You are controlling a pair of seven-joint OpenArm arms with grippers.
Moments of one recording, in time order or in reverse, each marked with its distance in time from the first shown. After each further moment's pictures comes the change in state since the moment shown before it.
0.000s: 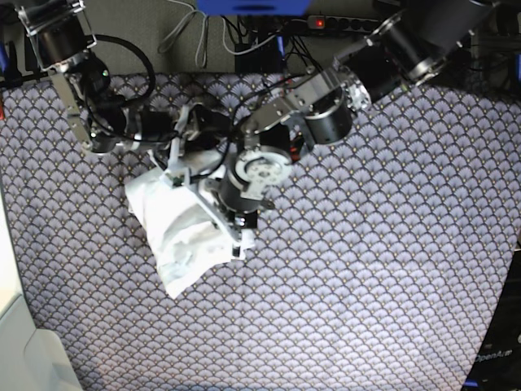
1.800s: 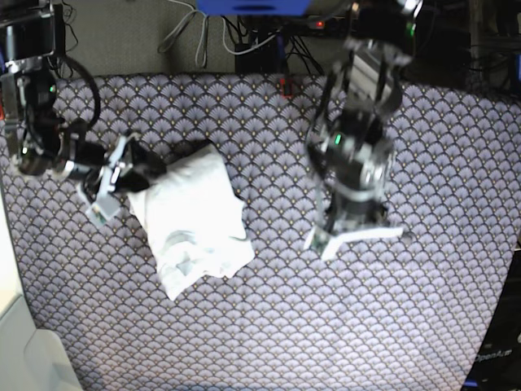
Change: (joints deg) left arm 19.7 4.9 -40.8 14.1 0.0 11.3 6.1; right arm -1.8 6.6 19.2 12.6 -0.7 0.0 -8.5
